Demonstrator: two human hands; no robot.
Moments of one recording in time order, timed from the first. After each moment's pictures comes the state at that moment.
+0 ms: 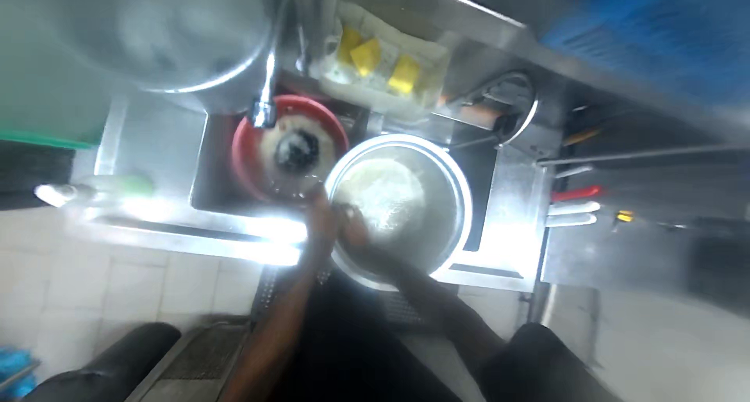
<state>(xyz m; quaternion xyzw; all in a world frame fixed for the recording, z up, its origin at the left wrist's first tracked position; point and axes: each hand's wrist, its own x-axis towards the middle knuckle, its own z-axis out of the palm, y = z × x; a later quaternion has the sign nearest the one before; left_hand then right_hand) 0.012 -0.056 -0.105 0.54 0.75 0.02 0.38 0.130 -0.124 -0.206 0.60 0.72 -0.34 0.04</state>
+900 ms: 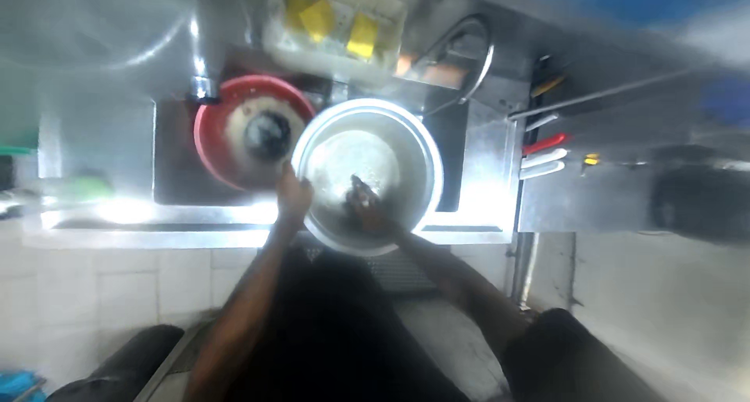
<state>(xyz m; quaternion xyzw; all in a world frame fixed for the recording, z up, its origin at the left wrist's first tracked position) 0.004 -0.072 -0.112 0.57 0.71 0.07 0.42 0.225 -0.167 -0.165 0.61 0.63 -0.44 0.21</state>
